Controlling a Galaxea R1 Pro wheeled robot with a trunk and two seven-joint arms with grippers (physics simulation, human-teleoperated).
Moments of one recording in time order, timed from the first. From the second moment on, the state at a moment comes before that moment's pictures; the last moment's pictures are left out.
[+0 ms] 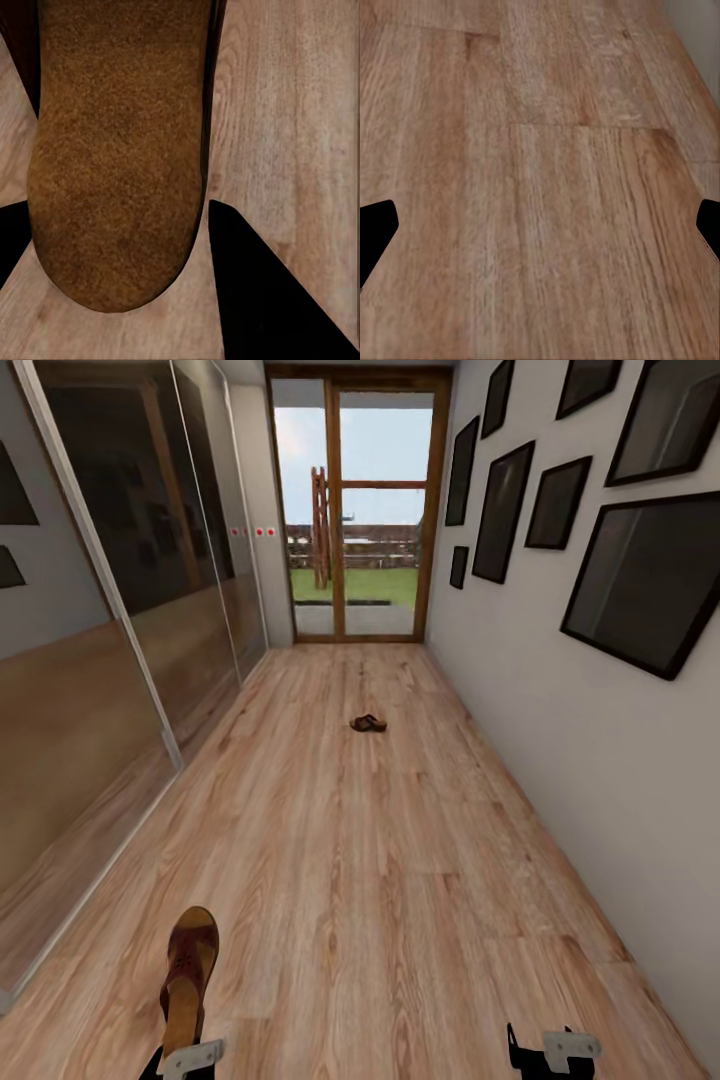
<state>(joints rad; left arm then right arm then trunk) -0.23 0.02 0.02 -0.33 0.01 -0.62 0.22 -0.33 -0.09 0.02 -0.19 0.03 -0.62 -0.18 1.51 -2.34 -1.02</state>
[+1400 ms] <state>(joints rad) -0.23 0.02 0.02 -0.33 0.01 -0.62 0.22 -0.33 -0.09 0.02 -0.19 0.03 -0.62 -0.18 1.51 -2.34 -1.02</state>
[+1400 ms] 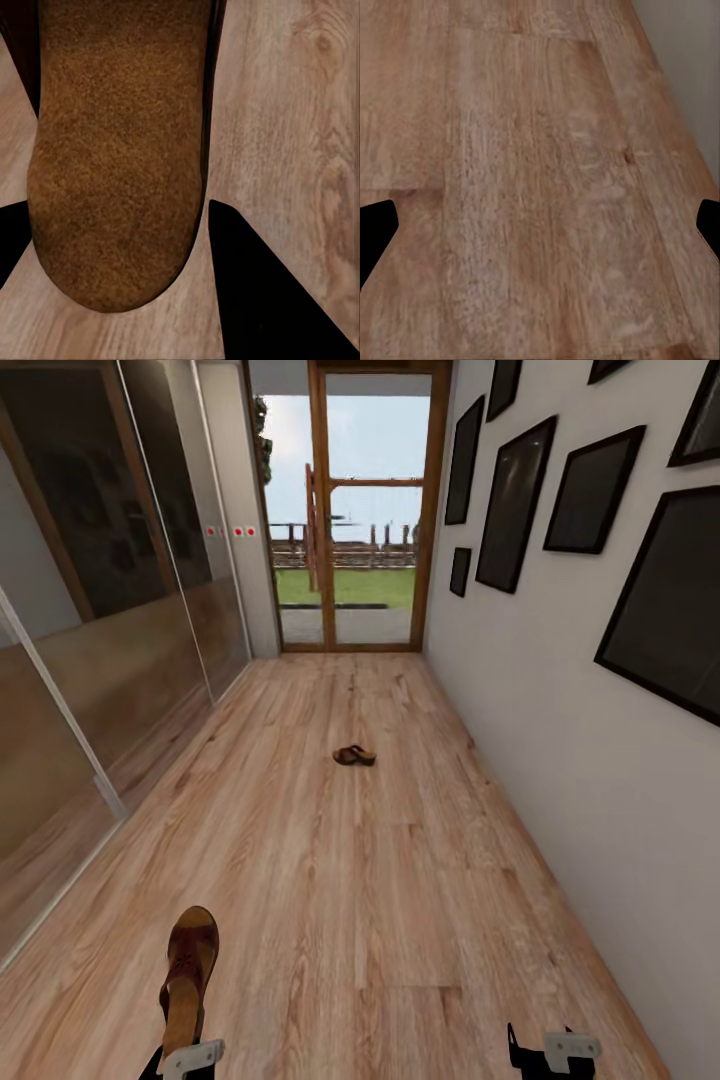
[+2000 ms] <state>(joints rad) -0.23 0.02 0.02 -0.33 0.01 -0.62 0.22 -0.33 -0.09 0.02 -0.19 0.03 -0.62 -0.18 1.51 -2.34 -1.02</state>
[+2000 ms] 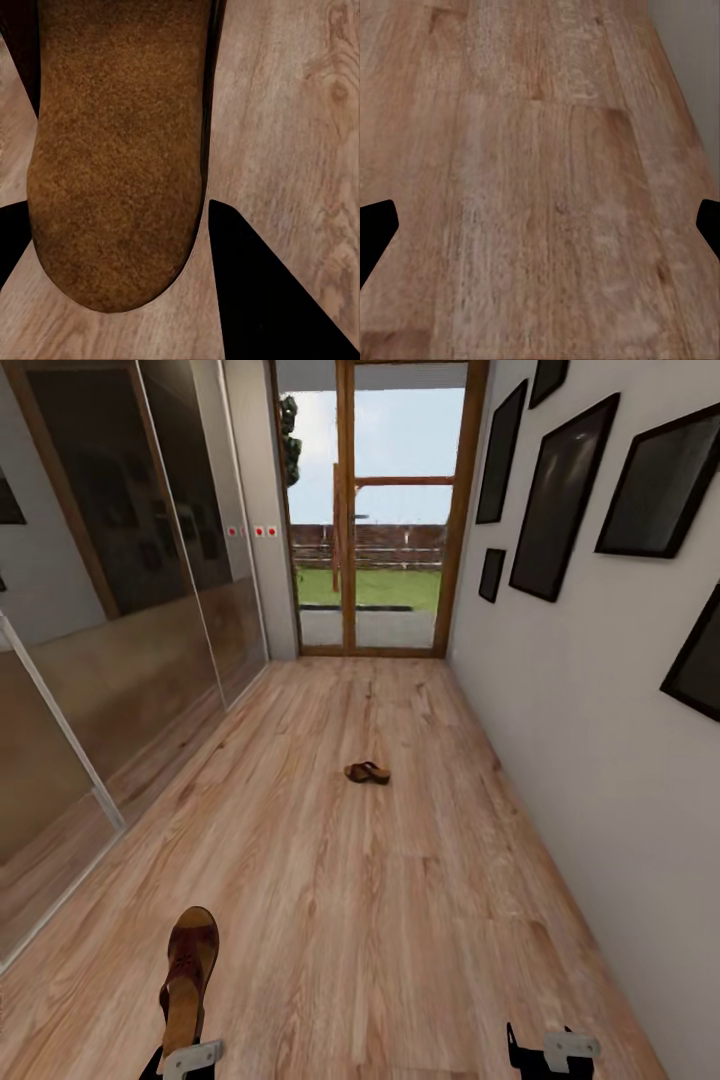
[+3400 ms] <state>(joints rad) -0.23 0.02 0.02 -0.33 0.01 -0.62 0.22 -0.33 -0.09 0.02 -0.19 0.03 -0.62 -0.18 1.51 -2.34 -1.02</state>
